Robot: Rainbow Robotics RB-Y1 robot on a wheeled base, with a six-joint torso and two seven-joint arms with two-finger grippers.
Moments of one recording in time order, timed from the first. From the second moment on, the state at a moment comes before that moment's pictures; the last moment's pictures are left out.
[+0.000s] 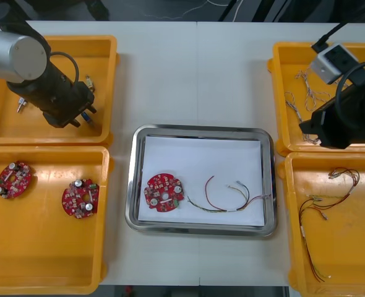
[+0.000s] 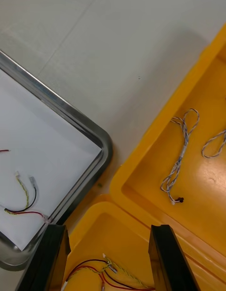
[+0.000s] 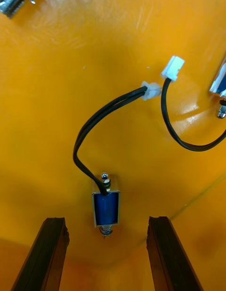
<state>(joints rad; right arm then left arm) -0.43 -0.61 -0.16 -2.38 -0.80 1.92 1.61 -0.90 0.84 -0.57 -1.20 1.11 1.27 -0.52</state>
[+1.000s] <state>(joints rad) -0.43 -0.63 -0.37 -2.12 -0.64 1.92 1.61 -0.99 0.81 -0.70 -1.07 1.12 1.20 -0.52</state>
